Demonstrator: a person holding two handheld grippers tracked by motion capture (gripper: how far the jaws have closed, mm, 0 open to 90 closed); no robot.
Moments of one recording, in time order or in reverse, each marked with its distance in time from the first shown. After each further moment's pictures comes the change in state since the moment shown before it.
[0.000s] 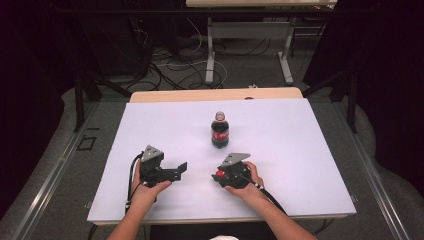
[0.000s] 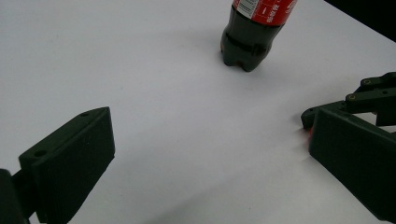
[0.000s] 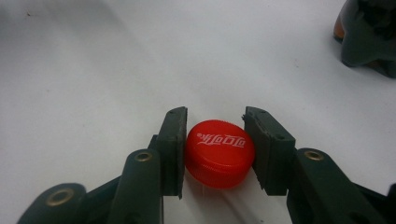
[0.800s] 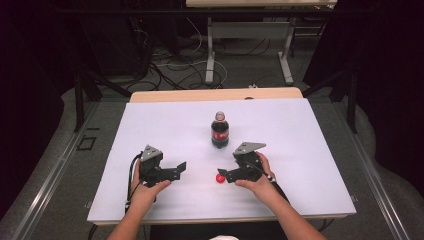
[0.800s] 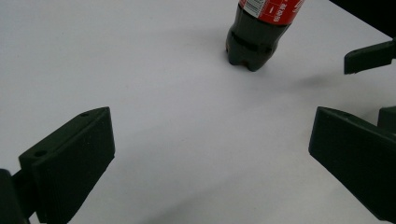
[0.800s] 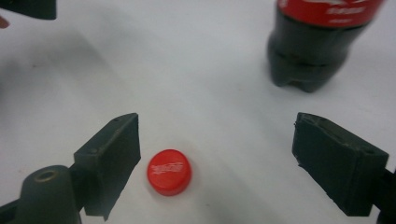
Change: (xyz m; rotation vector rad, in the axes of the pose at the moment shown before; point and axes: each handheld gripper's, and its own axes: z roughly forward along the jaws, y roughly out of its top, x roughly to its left) left arm 0.003 -0.001 0.000 0.012 0.013 -0.013; right arm -0.024 0.015 -0.040 -0.074 -0.042 0.087
